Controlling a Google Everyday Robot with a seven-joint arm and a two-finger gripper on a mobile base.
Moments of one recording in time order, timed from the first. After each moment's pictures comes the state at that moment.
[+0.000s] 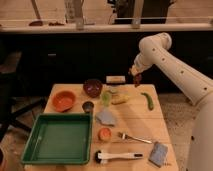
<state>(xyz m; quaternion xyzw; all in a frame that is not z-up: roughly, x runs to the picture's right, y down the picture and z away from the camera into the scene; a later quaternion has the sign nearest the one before) 0.194 -0.098 0.815 -0.15 0.07 0.56 0.81</state>
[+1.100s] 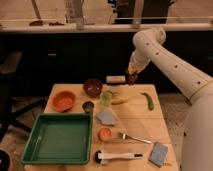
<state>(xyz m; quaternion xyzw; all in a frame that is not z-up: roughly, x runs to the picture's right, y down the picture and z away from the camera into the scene) 0.179 -0.094 0.803 -0.17 0.10 0.63 0.75</state>
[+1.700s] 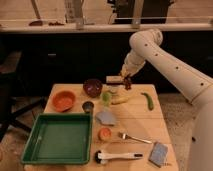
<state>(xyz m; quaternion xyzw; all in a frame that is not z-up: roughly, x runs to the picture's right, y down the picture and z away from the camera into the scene) 0.128 -0.077 0.779 -0.21 0.06 0.61 0.76</state>
